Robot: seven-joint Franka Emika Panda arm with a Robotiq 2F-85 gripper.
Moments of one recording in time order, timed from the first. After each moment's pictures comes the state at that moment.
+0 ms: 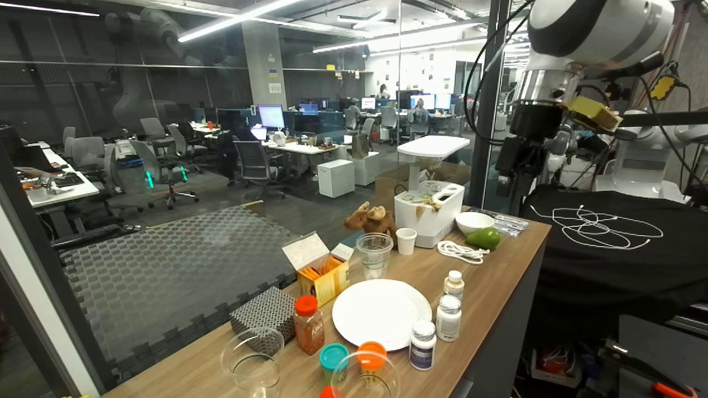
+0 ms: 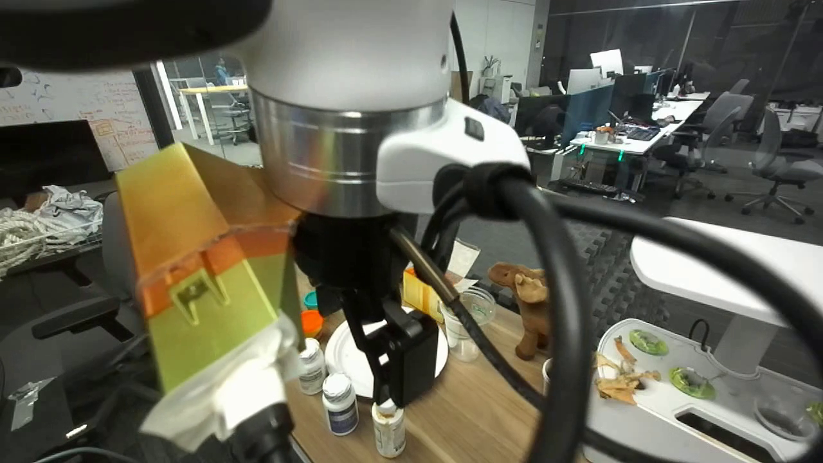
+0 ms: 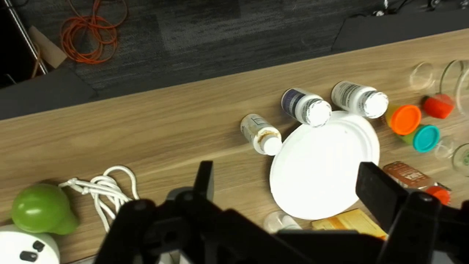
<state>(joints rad) -0.10 -0.17 -0.36 -2.47 0.18 2.28 -0.42</state>
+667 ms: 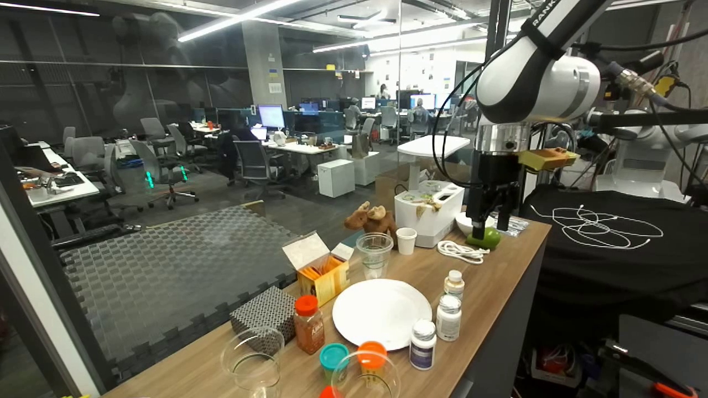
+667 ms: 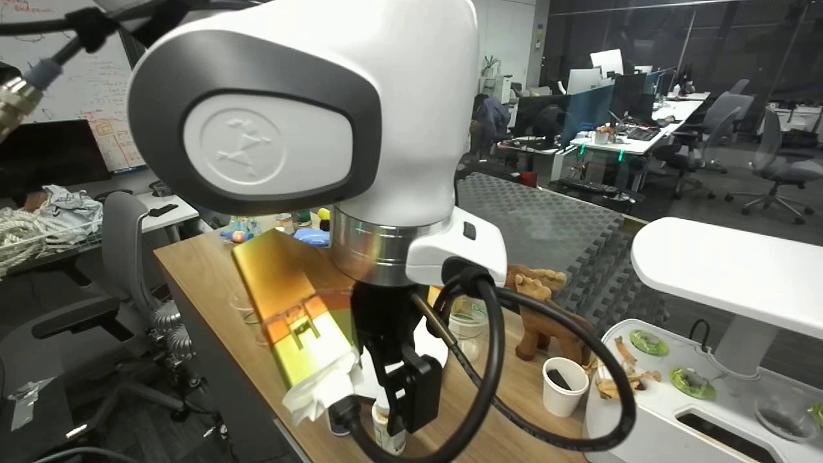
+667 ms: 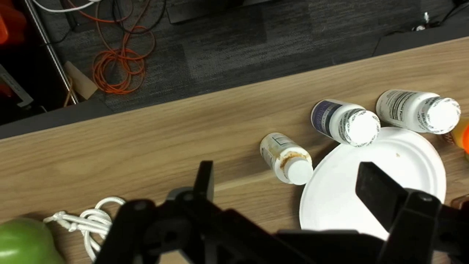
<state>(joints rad) -0.11 0.09 -0.25 -2.40 0.14 2.39 -0.28</state>
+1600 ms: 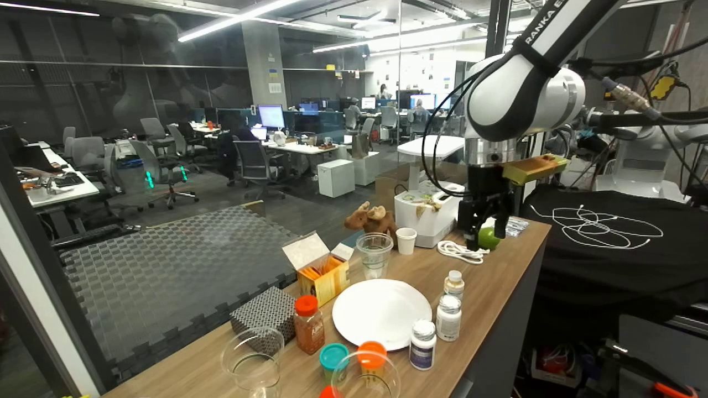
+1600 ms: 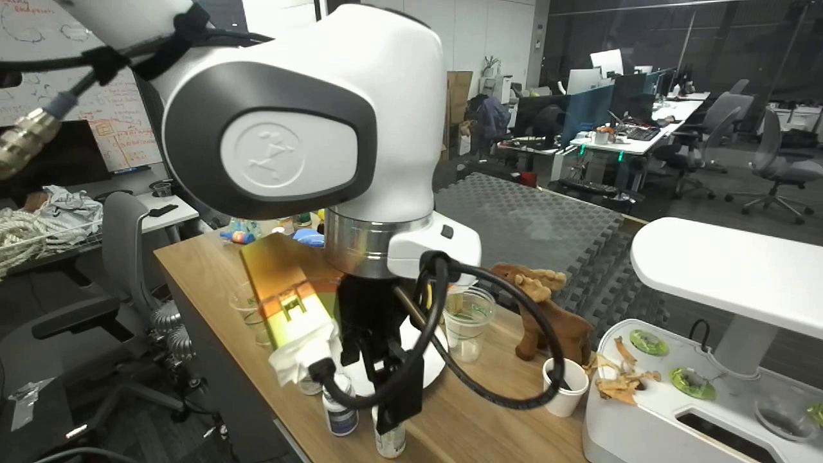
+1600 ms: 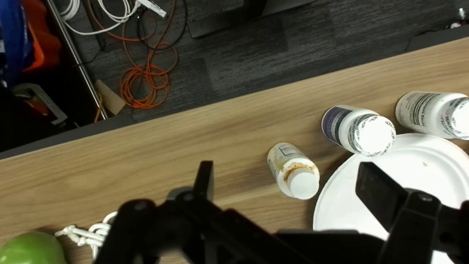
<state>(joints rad) -0.11 0.13 -0.19 -2.39 0.00 2.41 -0.05</state>
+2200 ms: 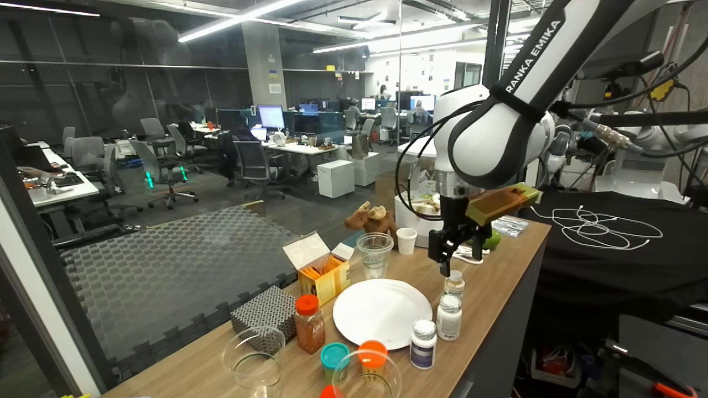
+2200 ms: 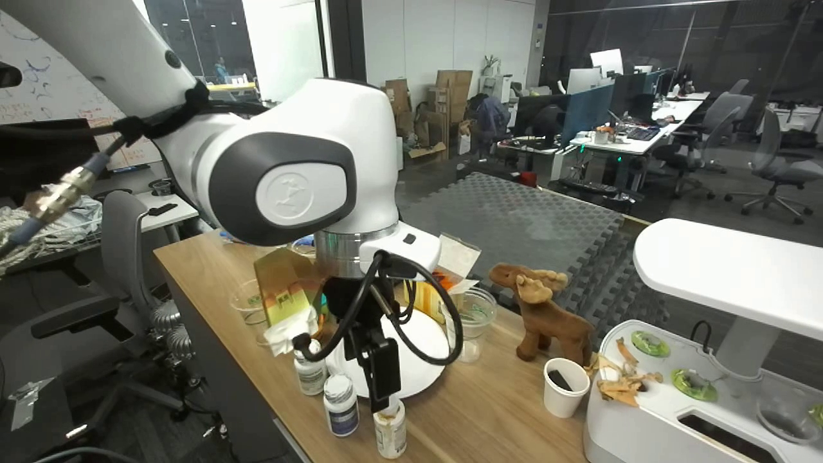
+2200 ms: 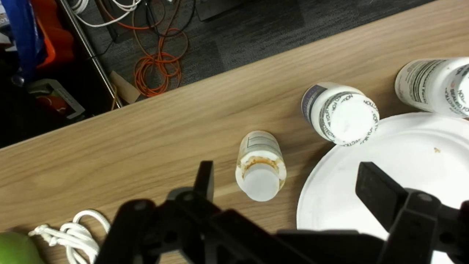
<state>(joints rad) -0.03 0.26 -0.14 -2.38 -0.11 2.57 0.24</state>
